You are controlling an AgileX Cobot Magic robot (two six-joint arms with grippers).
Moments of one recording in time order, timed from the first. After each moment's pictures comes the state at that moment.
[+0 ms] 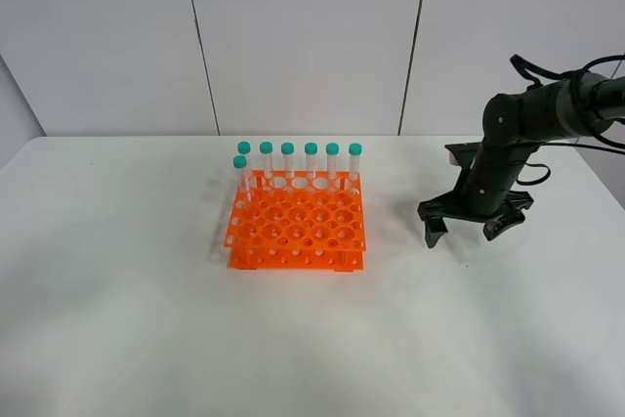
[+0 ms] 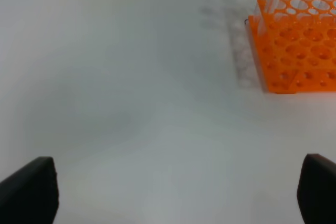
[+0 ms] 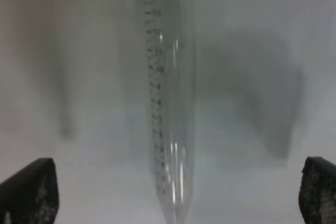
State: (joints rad) left arm 0.01 -0.01 -0.50 -0.08 1.06 0.06; right arm 0.13 2.07 -1.30 -0.01 0.76 -0.06
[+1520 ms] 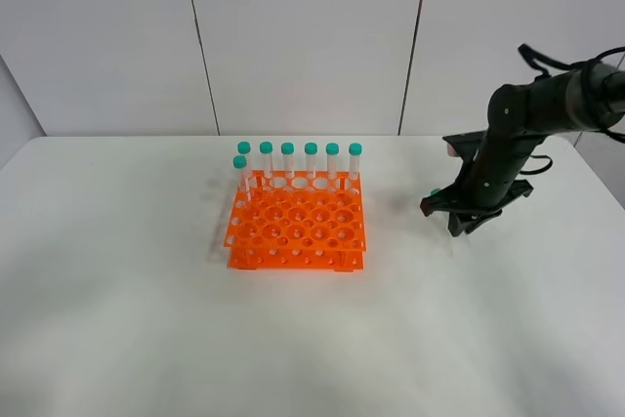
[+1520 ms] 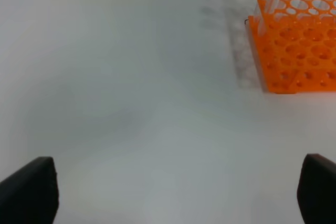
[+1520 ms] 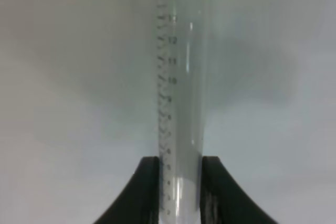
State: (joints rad) left arm 0.01 -0.01 -0.50 -0.08 1.06 0.06; right arm 0.13 2.01 -1.30 -0.01 0.76 -0.17
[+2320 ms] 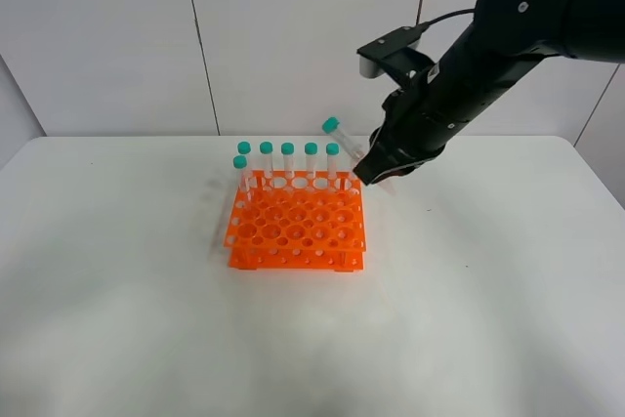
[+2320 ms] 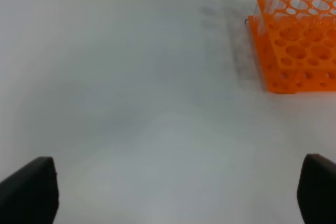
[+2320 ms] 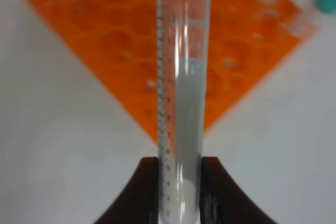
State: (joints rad) left arm 0.01 -0.01 -0.50 -0.08 1.06 0.06; right arm 0.48 1.65 -1.30 0.17 0.82 -0.52
